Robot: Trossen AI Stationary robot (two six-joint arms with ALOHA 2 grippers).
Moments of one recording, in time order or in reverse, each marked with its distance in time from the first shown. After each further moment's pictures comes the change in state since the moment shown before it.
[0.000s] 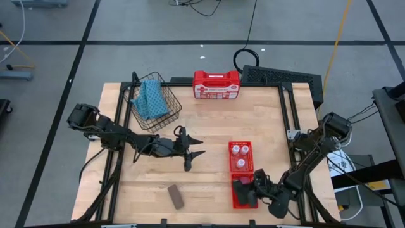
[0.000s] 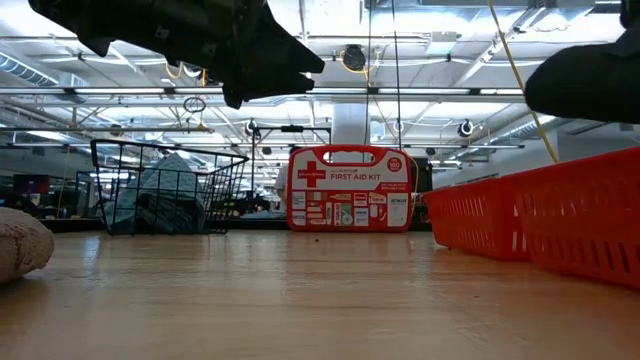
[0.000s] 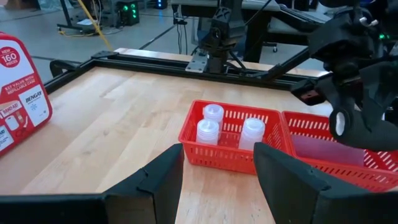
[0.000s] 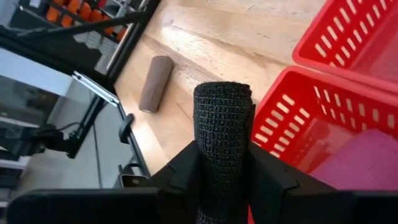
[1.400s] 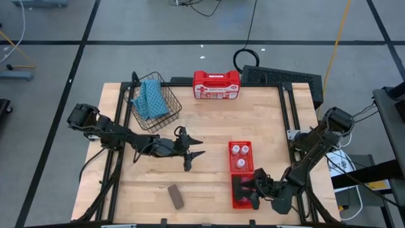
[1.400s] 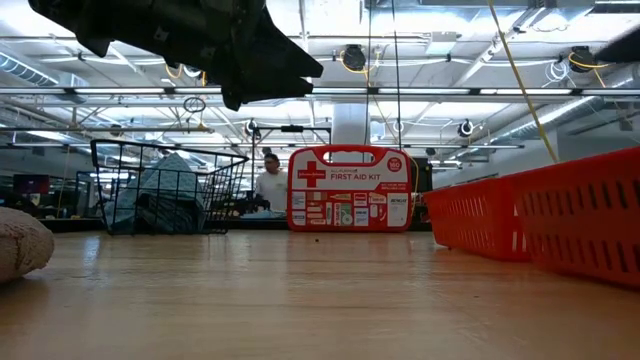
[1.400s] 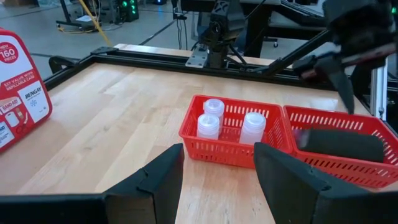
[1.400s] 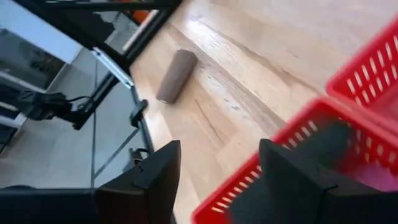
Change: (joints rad) left arm 0.000 0.000 0.000 -0.021 0.003 0.000; right arm -0.021 -0.088 0.000 0.015 -0.051 -0.257
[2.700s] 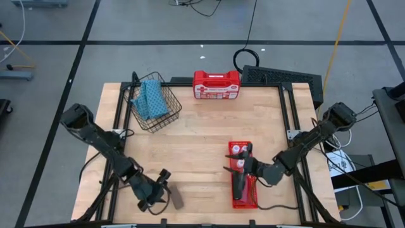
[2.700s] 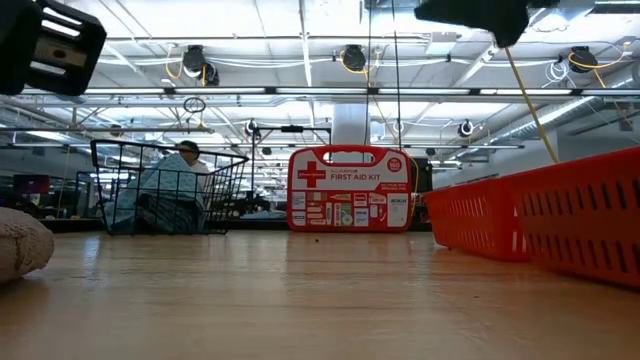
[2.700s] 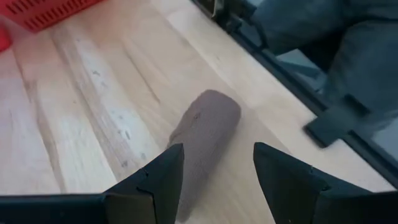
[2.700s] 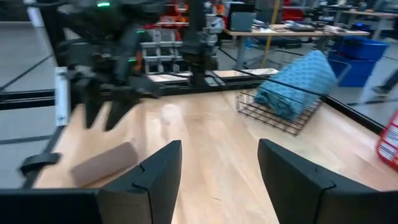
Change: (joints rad) left arm -0.505 -0.079 0.001 -0.568 0.259 0.106; right arm -0.267 -0.099 -0.060 0.442 0.076 -1.222
